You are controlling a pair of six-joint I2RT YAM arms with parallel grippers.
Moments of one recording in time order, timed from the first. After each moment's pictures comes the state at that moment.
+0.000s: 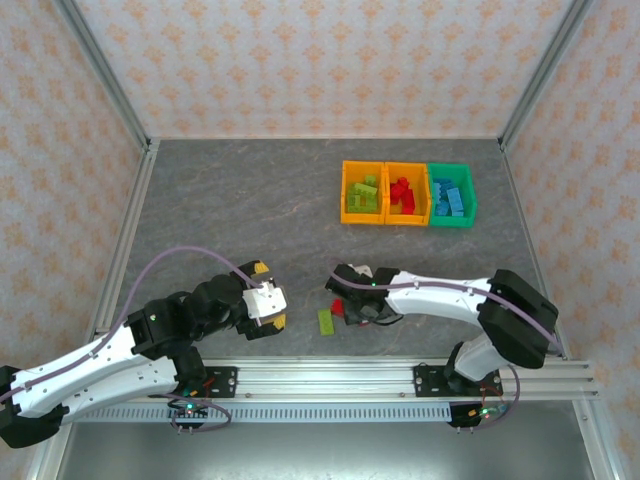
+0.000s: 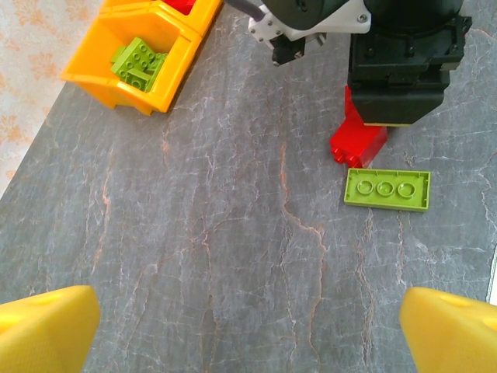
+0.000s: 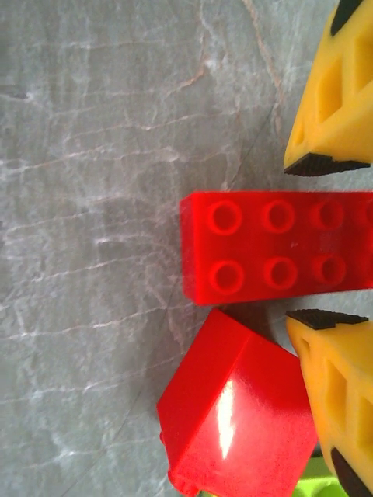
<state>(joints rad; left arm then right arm) -1.00 0.62 0.68 -0.70 -0.21 0.40 1.02 1.51 0.82 -0.70 0.16 0.79</state>
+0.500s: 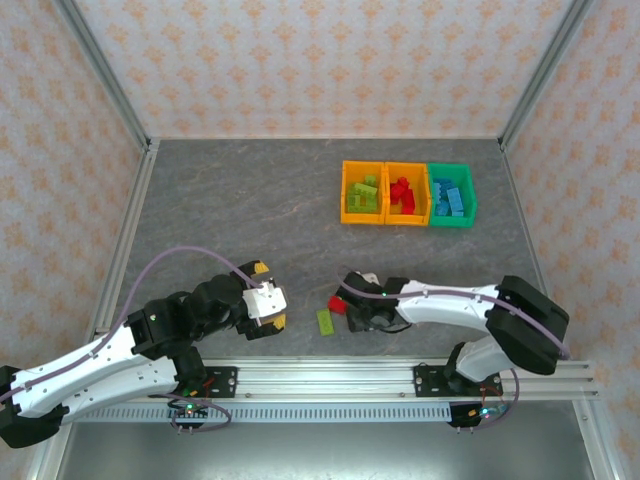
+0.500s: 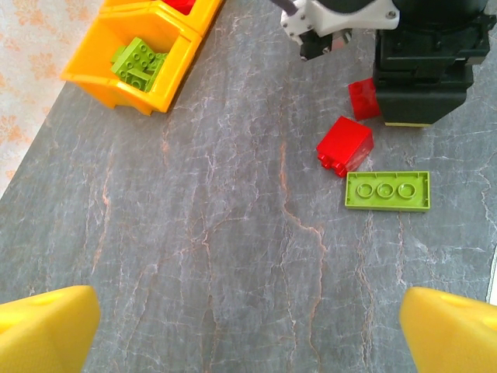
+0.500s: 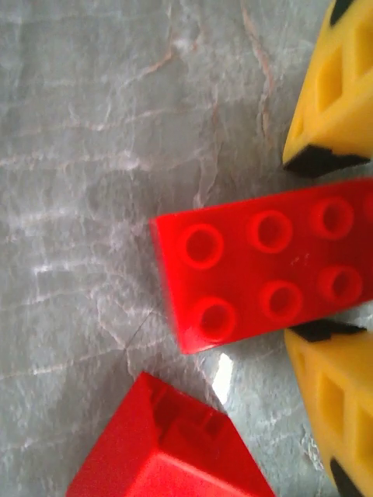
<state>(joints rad) -1.00 0.62 0.68 -0.70 -0.21 0.40 1.02 1.40 0.67 -0.61 0.12 0.80</state>
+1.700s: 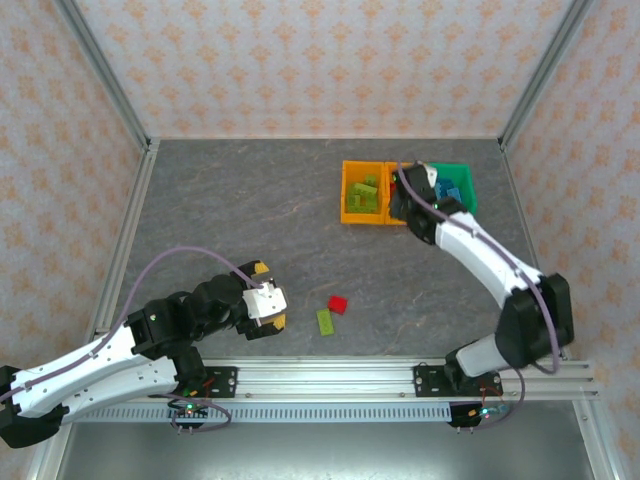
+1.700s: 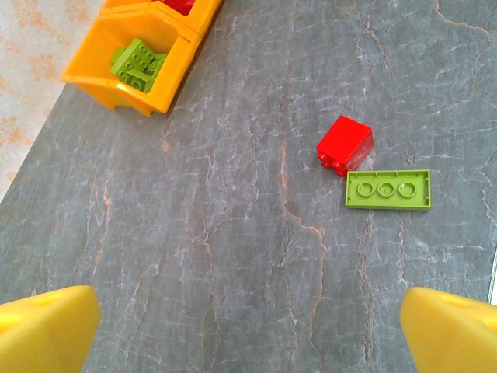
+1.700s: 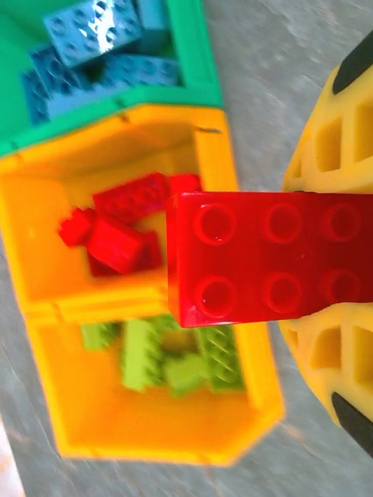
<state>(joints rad) -1.00 0.62 0.68 -0.70 -0.21 0.41 0.37 1.52 1.21 -0.56 0.32 0.54</state>
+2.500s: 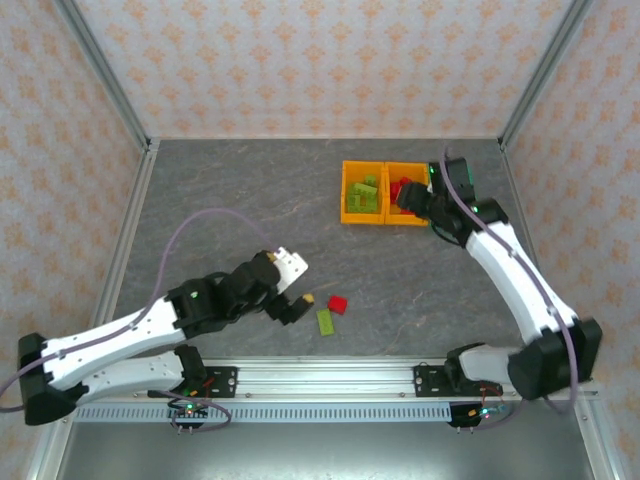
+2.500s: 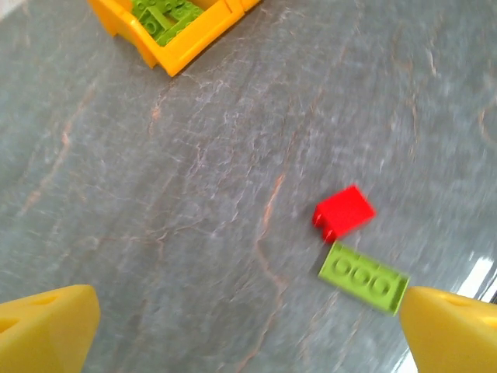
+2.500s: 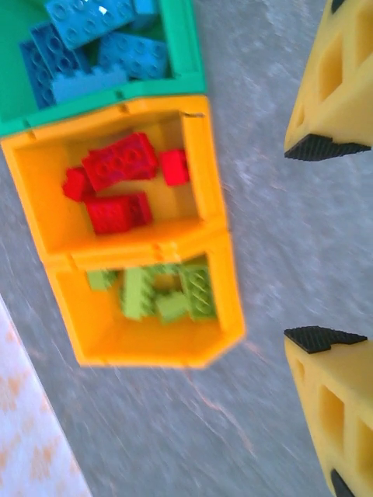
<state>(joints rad) -1.01 0.97 0.84 -0.62 -0.27 -0.14 0.30 1.23 1.18 -0.73 0.02 0.54</state>
